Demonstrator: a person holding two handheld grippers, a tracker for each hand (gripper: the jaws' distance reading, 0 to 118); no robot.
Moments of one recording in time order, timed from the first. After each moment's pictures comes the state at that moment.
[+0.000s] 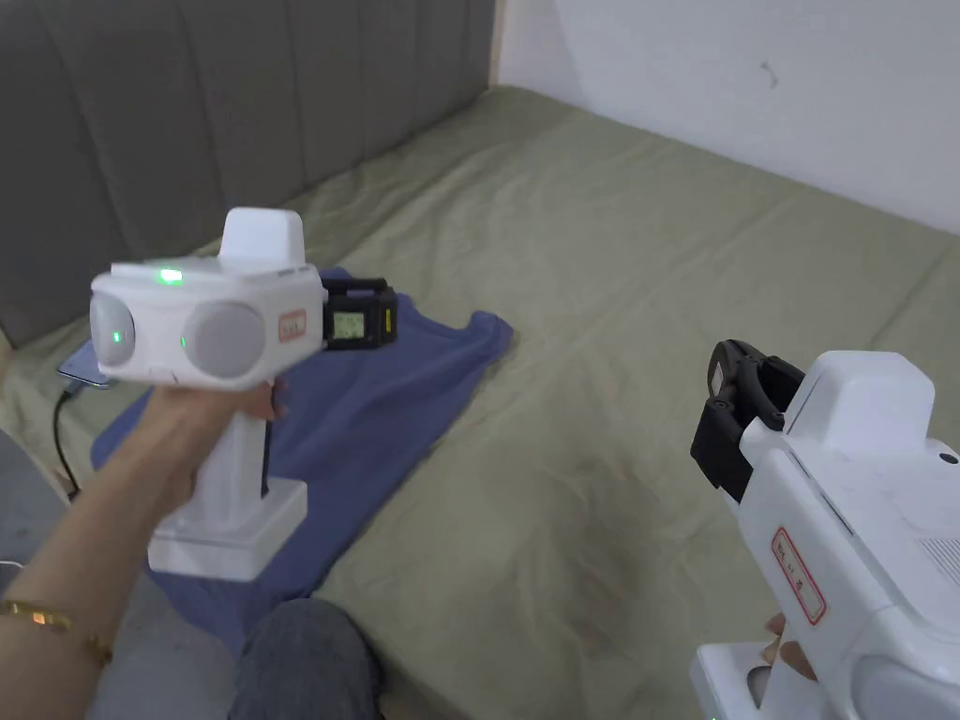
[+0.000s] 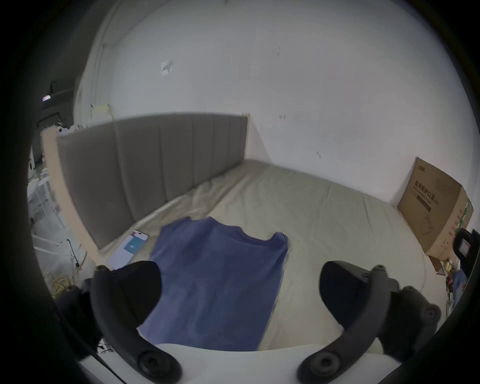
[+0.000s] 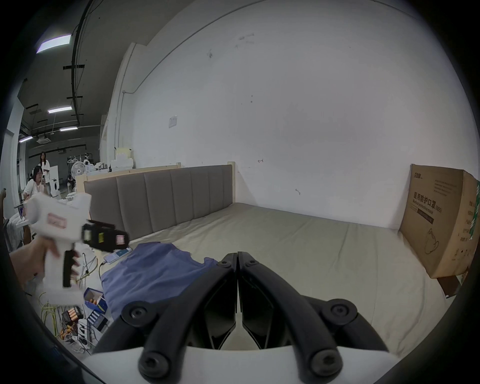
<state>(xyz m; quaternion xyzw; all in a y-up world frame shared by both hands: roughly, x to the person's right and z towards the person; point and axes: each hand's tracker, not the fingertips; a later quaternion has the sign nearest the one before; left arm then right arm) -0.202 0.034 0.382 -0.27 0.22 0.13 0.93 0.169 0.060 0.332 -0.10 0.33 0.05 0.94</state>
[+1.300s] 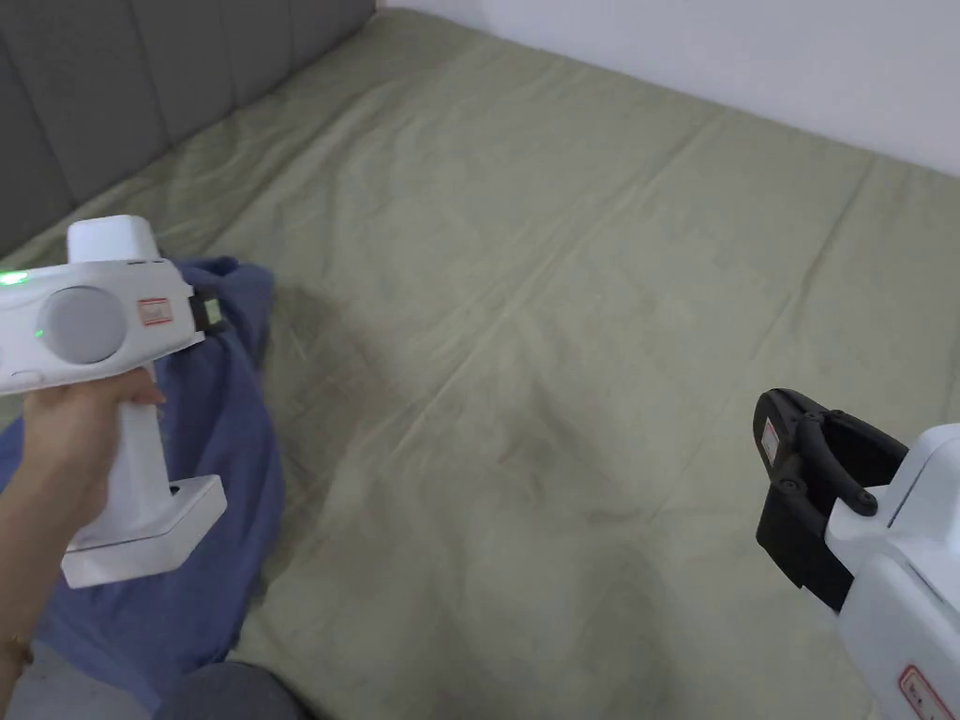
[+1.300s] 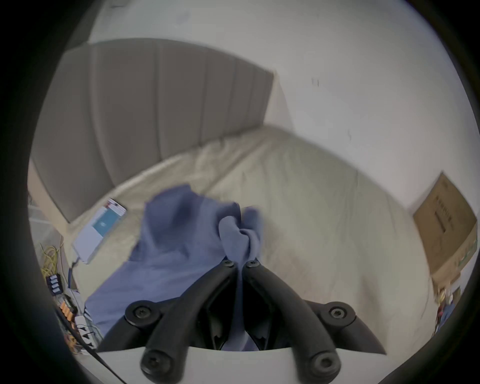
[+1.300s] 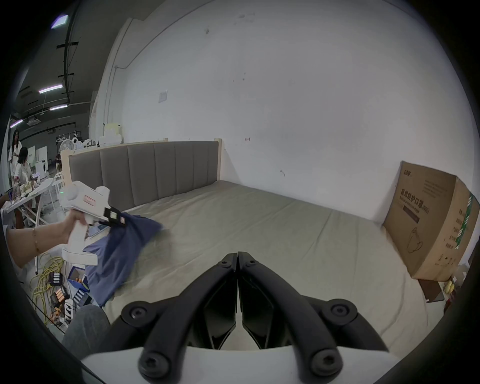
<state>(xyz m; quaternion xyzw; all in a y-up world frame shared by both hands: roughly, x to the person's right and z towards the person) -0.256 -0.021 0.343 -0.26 0.27 0.21 0.90 0.191 0.051 0.295 -0.14 0.29 0.10 0.94</state>
